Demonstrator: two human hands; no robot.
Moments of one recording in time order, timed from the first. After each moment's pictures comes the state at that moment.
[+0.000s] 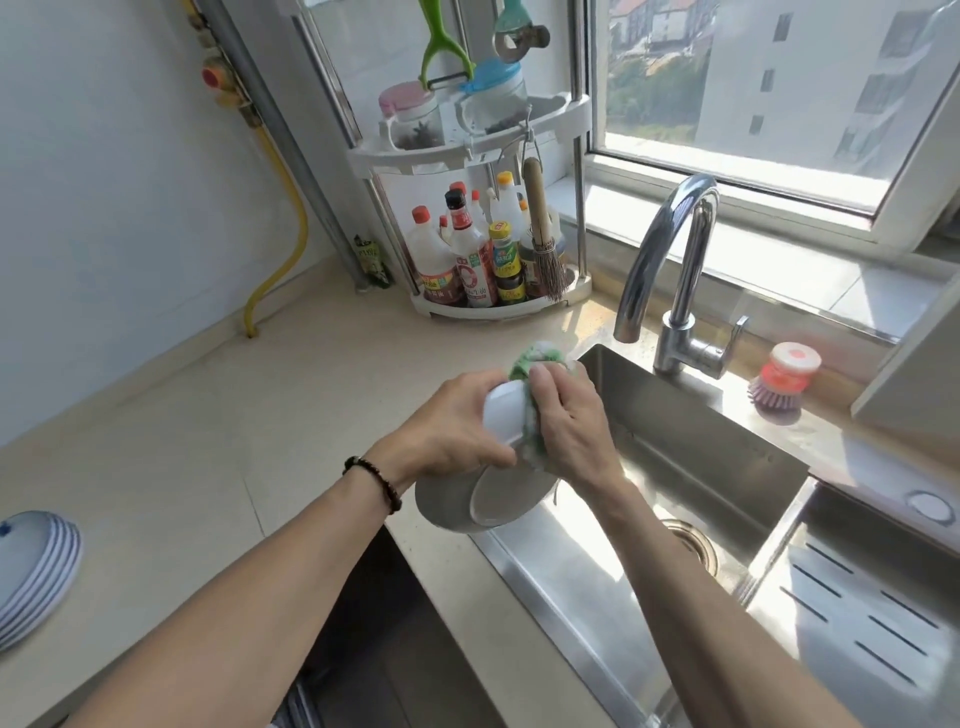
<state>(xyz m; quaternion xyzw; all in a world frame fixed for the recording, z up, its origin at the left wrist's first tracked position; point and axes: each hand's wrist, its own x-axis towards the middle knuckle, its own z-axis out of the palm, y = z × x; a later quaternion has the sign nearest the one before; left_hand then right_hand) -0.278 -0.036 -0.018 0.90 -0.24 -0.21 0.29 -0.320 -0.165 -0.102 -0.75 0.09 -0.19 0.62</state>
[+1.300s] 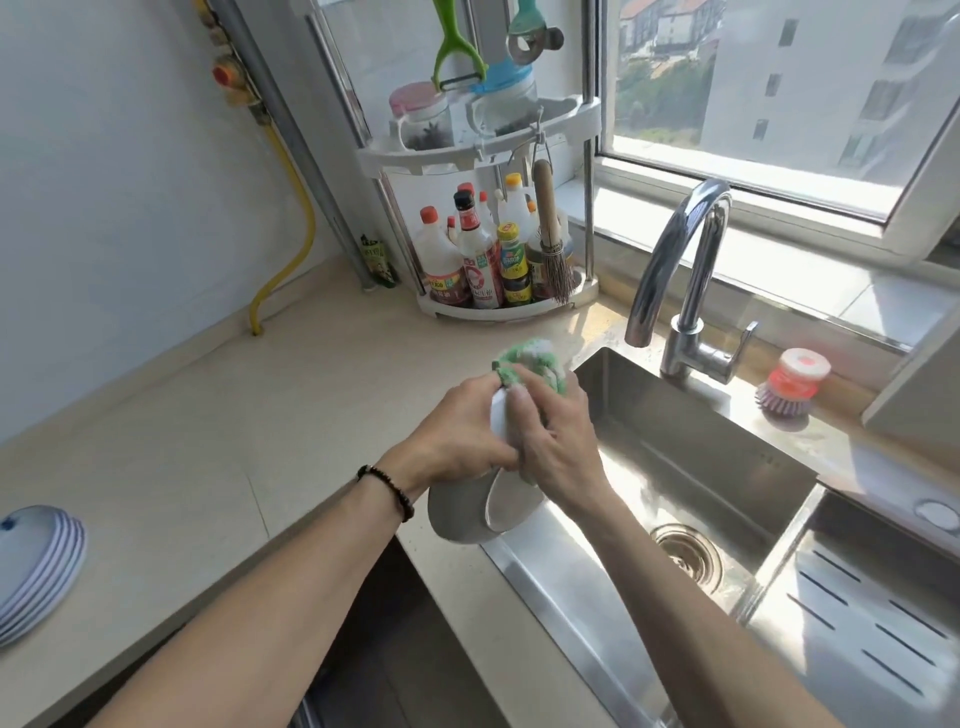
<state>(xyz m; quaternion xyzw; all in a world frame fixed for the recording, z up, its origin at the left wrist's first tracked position) -0.283 -0.031 -0.019 0.89 -0.23 -0.22 0.33 -0.319 -0.149 -0.112 -0.79 0.06 -0.21 0.58</state>
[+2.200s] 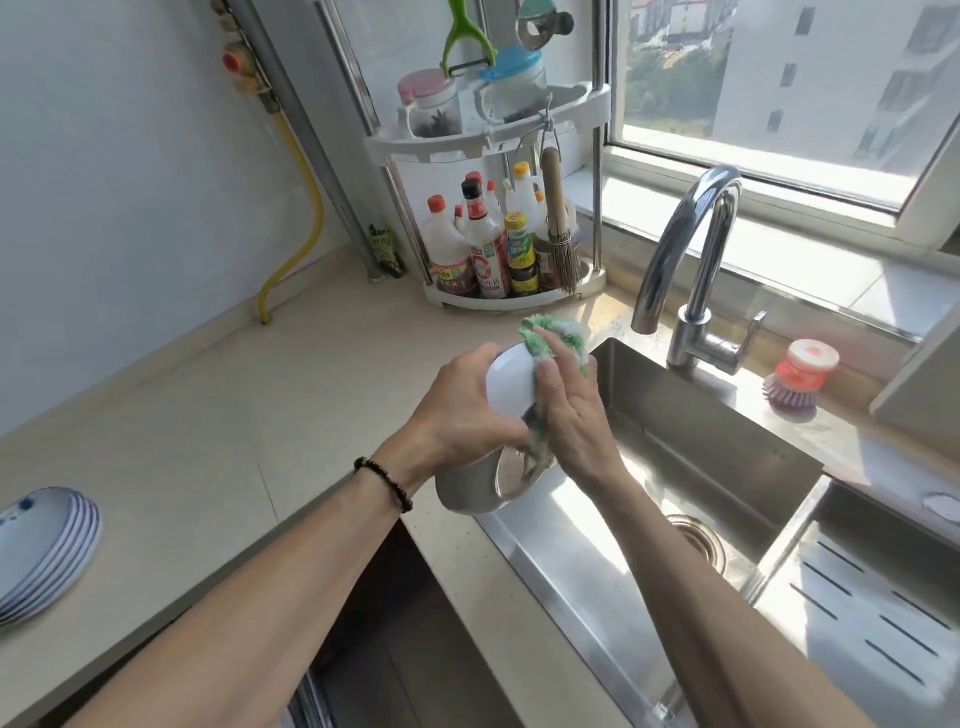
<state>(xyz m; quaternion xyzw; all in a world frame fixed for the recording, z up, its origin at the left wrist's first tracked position) -0.292 -0.026 -0.014 0.89 -0.23 -0.12 0.38 -0.322 -0.157 -0.100 -0.73 0.08 -0.15 0.66</state>
